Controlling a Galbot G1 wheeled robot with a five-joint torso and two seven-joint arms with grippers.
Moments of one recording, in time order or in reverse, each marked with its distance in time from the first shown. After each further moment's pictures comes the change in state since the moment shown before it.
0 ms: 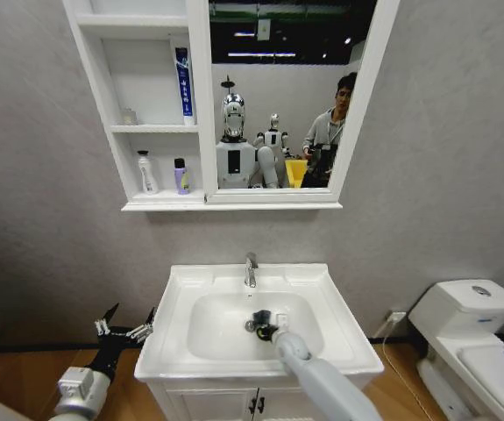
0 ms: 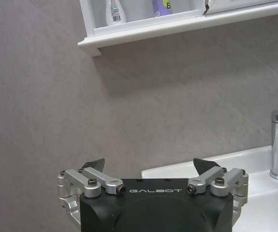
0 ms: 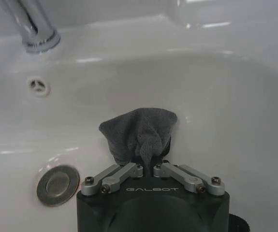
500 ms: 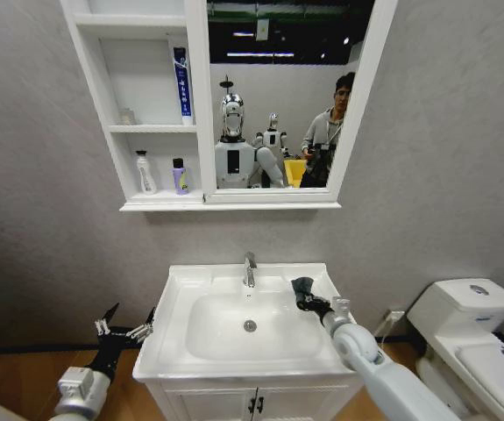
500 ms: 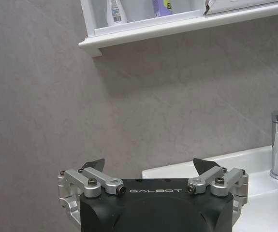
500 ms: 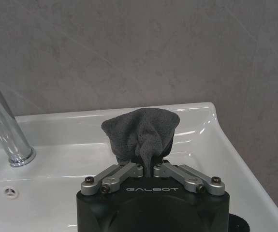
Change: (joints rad) left arm 0.000 0.000 0.000 0.000 0.000 0.000 0.000; right arm -0.194 -0.218 0.306 0.262 -0.091 0.106 -0.184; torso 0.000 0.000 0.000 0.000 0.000
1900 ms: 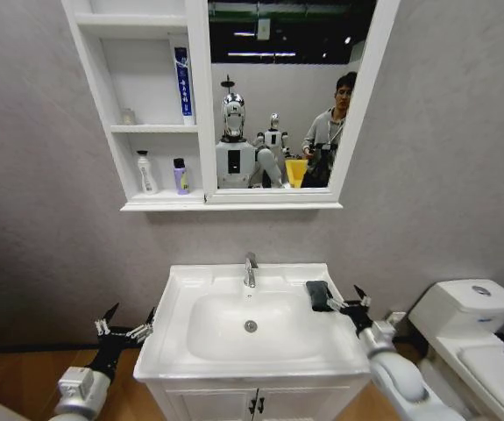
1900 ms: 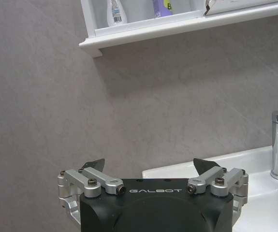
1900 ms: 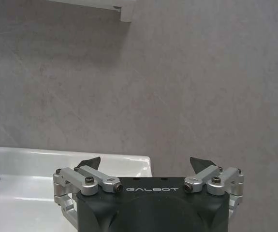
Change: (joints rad) left arm 0.000 0.000 0.000 0.000 0.000 0.000 0.000; right arm -0.592 0.207 0.431 0.293 -0.414 0.387 -0.133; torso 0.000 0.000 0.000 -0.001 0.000
